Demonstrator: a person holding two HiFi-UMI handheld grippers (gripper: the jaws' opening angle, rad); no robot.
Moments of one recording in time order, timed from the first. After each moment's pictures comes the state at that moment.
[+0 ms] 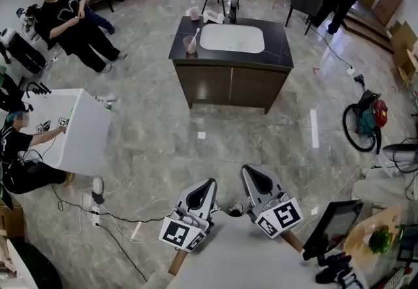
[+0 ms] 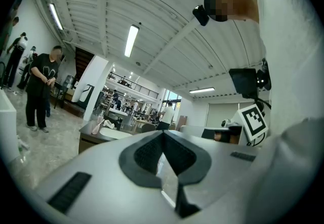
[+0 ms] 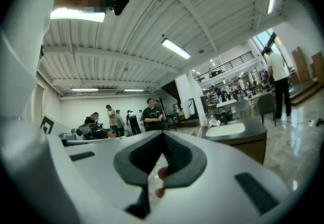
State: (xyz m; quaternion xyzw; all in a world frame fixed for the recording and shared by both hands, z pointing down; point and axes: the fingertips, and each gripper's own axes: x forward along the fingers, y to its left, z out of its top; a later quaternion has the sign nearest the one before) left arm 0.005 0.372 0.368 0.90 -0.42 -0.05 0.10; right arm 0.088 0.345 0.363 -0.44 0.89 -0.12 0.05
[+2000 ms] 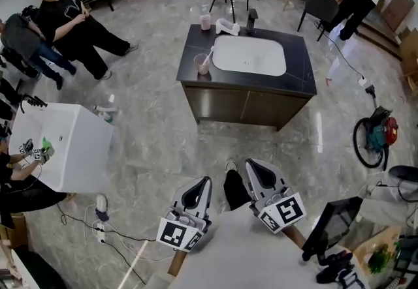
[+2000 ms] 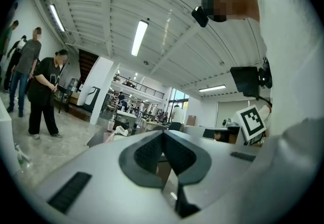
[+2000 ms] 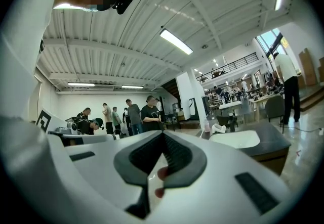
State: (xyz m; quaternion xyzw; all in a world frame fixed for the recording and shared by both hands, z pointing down) left arm -0.064 0.180 0.374 0.89 -0.45 -0.04 0.09; right arm 0.038 0.143 0.373 -0.44 0.89 -0.10 0.03
